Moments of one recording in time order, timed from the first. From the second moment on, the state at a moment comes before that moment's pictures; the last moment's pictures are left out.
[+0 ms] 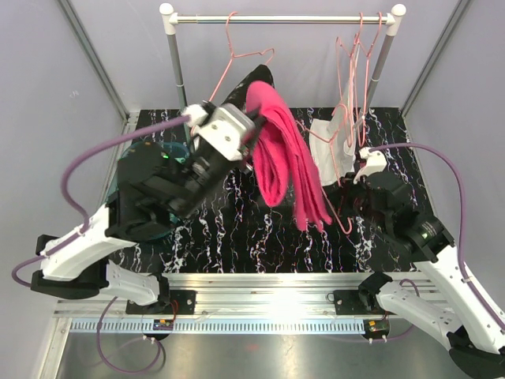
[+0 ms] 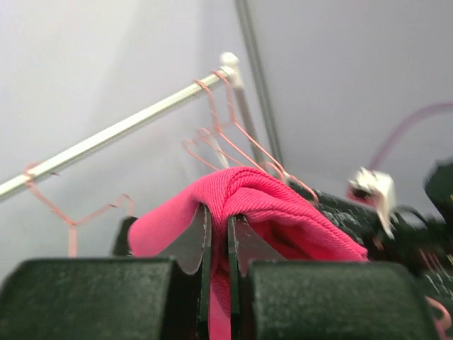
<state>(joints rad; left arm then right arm) -1.35 1.29 1.87 -0.25 -0.52 0.44 0.62 0.78 1.09 -0.77 0.15 0.44</state>
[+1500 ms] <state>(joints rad) -0.56 0.67 1.00 -0.33 -1.23 0.66 0.61 0.74 1.21 -0.81 0.09 0.40</state>
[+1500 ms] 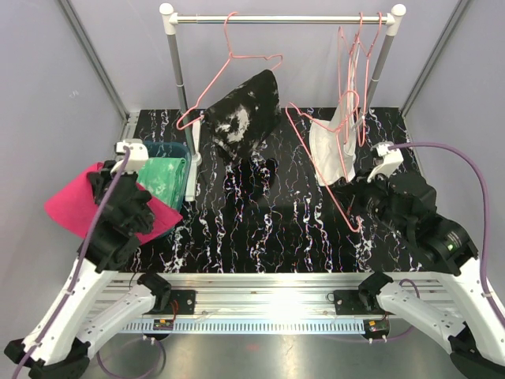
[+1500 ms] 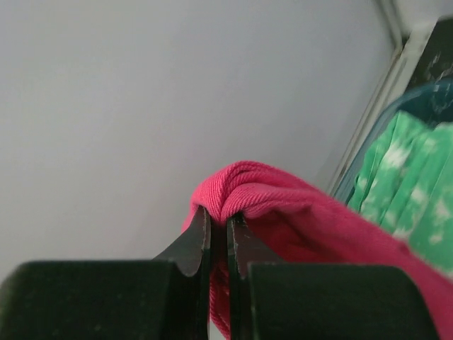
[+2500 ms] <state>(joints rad) -0.24 0.84 1.01 -0.16 -0.96 1.08 0.61 0.67 1.24 -0.81 0.06 0.39</state>
